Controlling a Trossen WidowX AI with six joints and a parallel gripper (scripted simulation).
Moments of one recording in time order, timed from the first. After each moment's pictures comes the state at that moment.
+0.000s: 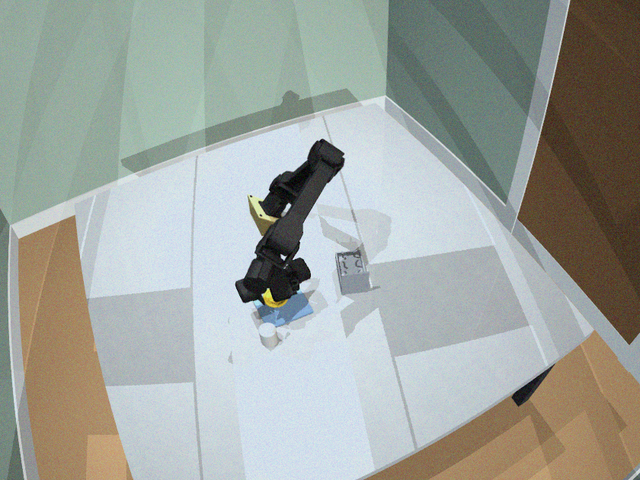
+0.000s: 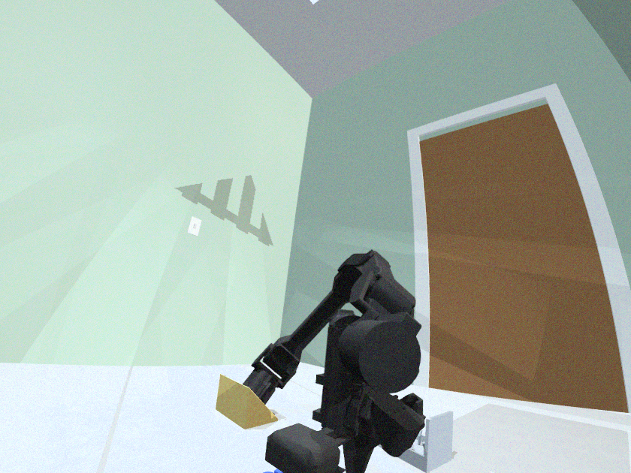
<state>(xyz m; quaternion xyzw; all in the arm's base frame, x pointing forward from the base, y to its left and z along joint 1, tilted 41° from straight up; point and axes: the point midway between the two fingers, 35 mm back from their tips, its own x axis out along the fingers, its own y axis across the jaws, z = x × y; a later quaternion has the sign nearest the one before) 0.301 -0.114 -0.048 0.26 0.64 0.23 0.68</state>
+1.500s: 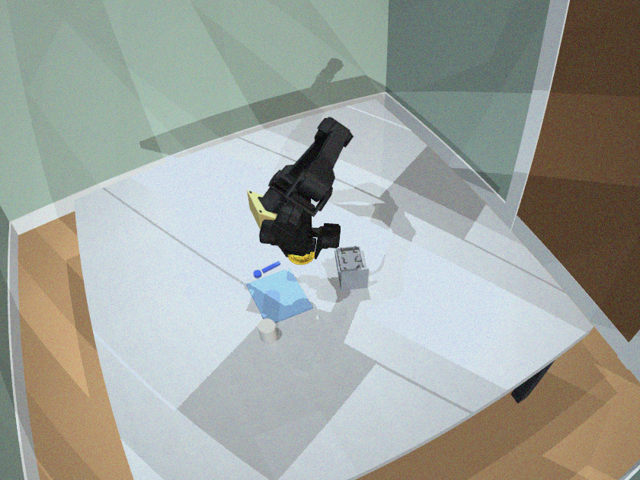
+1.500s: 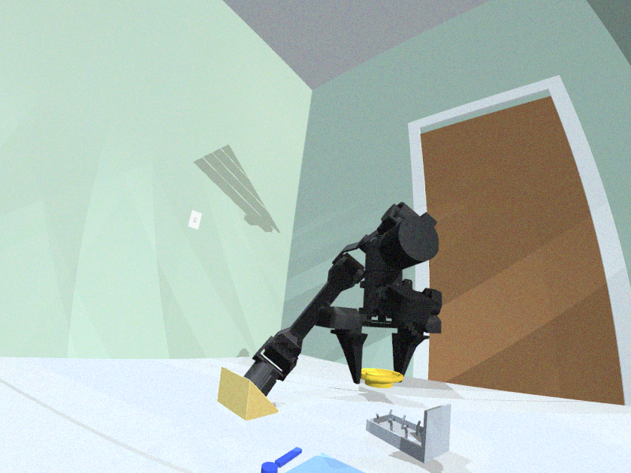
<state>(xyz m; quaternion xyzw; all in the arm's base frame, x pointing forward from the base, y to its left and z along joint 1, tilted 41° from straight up) 0.299 -0.129 0.093 0.44 0.68 0.04 0.59</state>
